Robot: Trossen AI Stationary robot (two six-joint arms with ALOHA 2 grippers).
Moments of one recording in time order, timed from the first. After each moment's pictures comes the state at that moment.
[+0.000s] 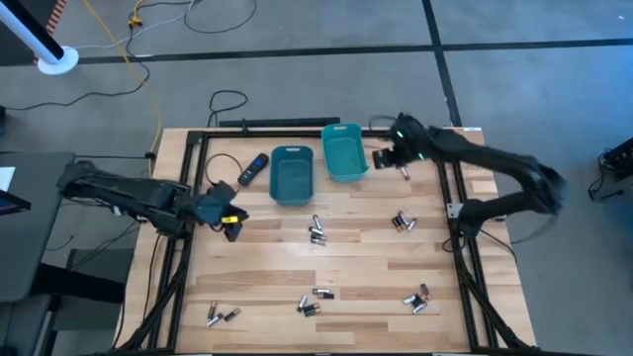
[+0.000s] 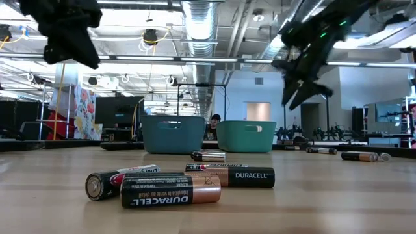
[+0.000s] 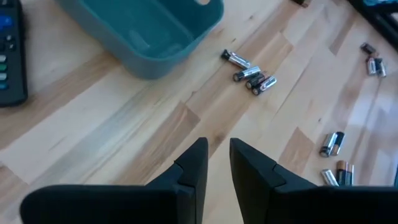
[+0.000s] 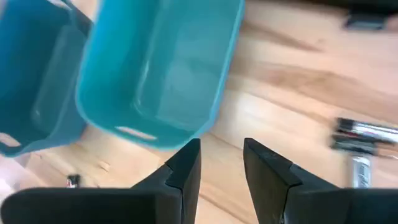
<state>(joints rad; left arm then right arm) -0.24 0.77 0.72 -0.75 -0.38 -0.91 -0.68 1.35 0.95 -0.59 -0.08 0.58</state>
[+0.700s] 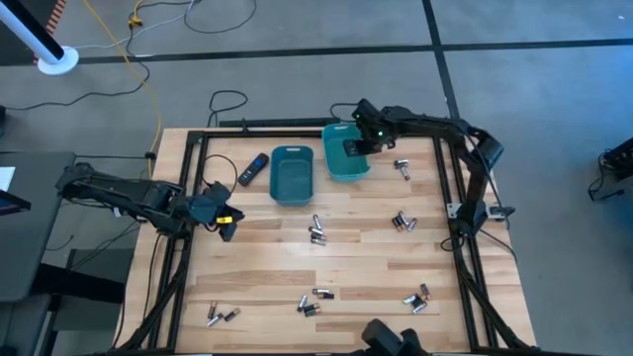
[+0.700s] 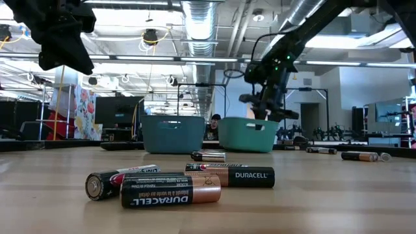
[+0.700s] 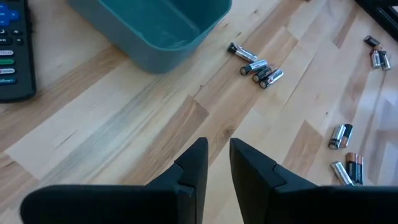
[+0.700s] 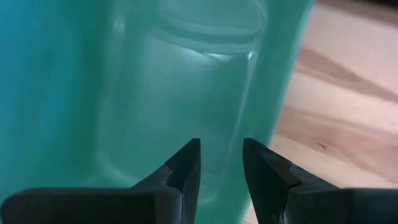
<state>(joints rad) -0.24 0.71 0.66 -0.75 -0.38 -0.88 -0.73 1.89 1.34 -0.70 -0.13 0.55</state>
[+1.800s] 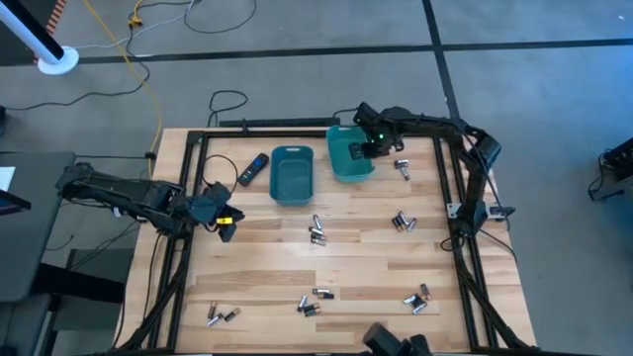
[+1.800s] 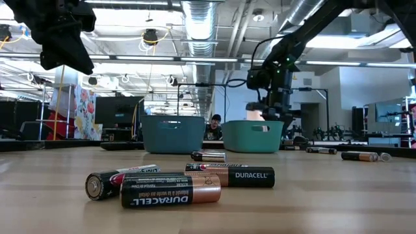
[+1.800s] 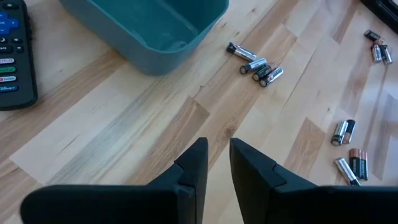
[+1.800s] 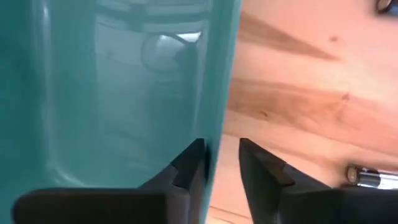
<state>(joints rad) -0.24 0.71 0.66 -0.75 -0.38 -0.84 -0.72 1.90 1.34 -0.82 -0.02 0.60</state>
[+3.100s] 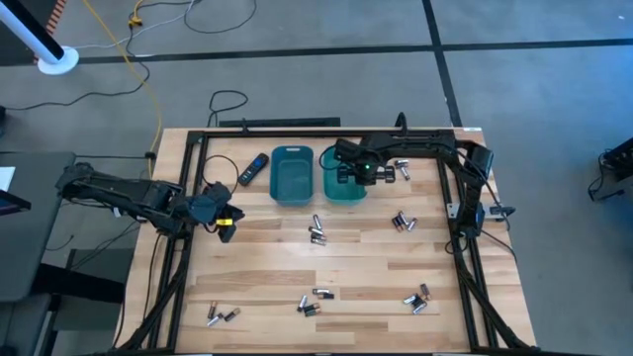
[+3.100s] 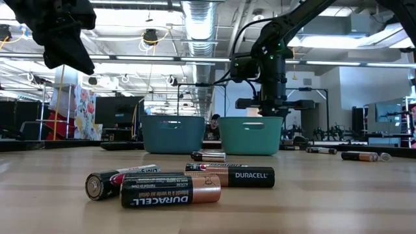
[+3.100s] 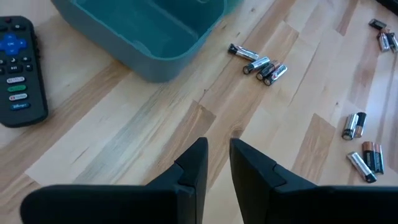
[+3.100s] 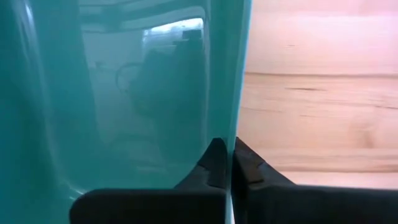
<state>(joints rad) -0.24 0.71 0.66 -0.75 -0.40 -0.76 -0.42 1.90 1.34 -0.96 0.06 1.15</state>
